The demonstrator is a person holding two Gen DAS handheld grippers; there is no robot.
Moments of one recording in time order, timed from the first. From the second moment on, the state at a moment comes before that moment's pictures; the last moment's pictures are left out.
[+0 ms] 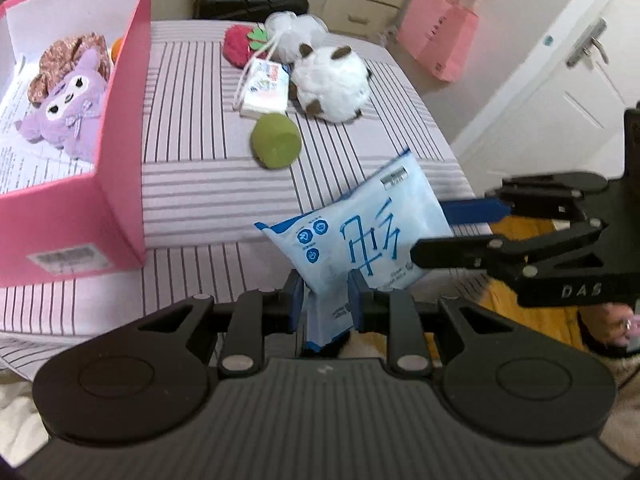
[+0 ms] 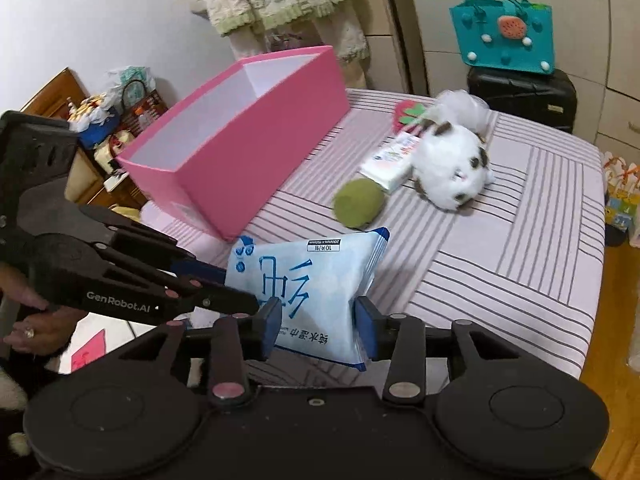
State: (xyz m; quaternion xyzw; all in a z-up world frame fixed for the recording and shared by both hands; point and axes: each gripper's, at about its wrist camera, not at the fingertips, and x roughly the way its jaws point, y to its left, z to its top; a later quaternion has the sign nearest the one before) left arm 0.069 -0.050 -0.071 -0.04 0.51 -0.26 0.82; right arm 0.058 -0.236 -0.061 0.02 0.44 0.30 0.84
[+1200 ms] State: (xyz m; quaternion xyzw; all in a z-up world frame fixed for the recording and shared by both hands) left arm 0.074 0.093 0.022 -0.02 0.48 -0.19 0.85; right arm 0.089 -0.074 0.039 -0.11 0.39 0.43 0.81
